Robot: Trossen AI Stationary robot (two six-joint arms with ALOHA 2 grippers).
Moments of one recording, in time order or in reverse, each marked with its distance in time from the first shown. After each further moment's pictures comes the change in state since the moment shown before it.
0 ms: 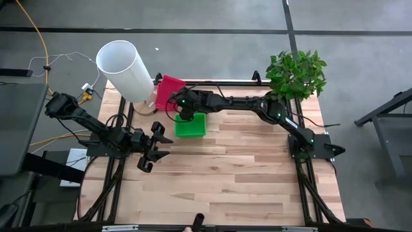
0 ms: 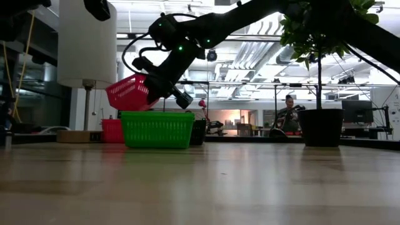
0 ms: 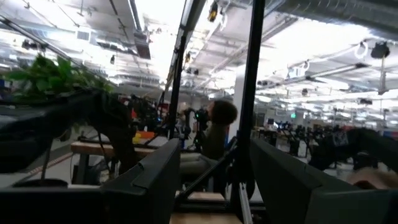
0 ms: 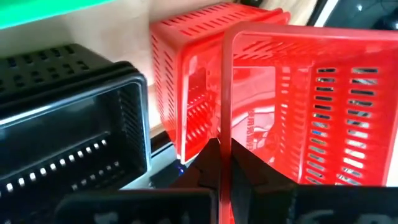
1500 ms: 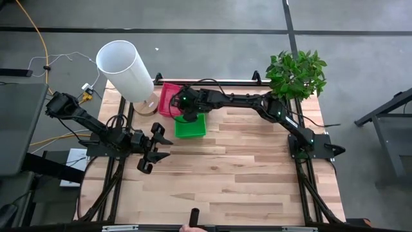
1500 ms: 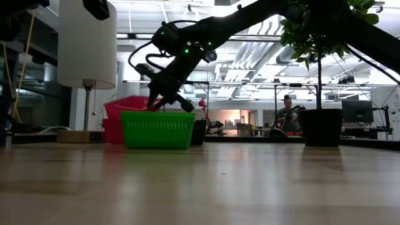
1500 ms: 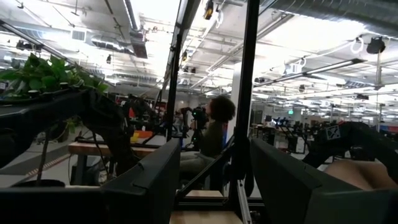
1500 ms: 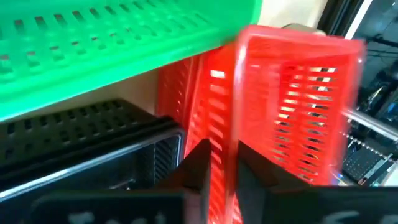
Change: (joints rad) left arm -0.018 0.014 0.000 0.004 0.000 0.019; right arm -0.029 0.000 0.000 -0.112 -0.233 0.012
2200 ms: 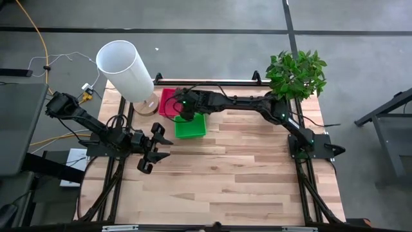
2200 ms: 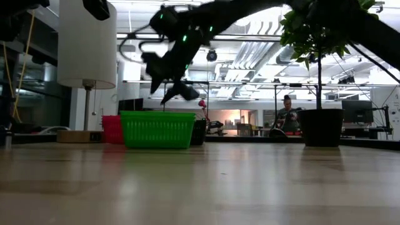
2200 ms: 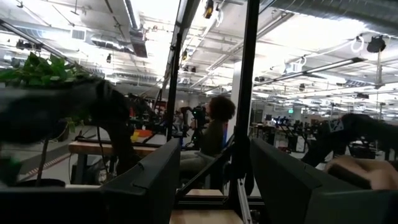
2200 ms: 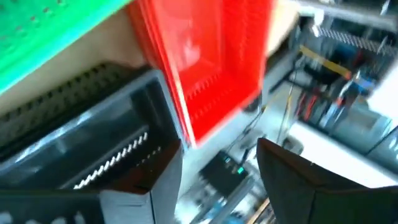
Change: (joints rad) left arm 0.000 0.000 0.000 -0.004 0.000 0.000; right arm 0.054 -0.054 -0.001 -0.038 0.296 0.300
